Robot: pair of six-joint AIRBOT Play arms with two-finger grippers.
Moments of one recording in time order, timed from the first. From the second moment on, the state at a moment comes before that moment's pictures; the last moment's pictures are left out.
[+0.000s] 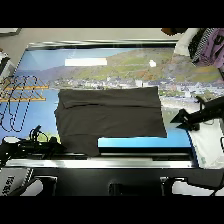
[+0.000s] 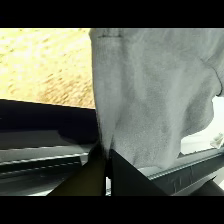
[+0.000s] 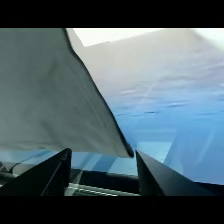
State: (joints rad) left arm 0.44 -1.10 0.36 0.79 -1.22 -1.25; right arm -0.48 -1.48 1.09 2.06 -1.42 -1.76
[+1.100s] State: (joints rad) left arm 0.44 -1.09 0.40 0.79 -1.27 -1.29; right arm -0.49 -1.49 0.85 2.20 -1.31 -1.87
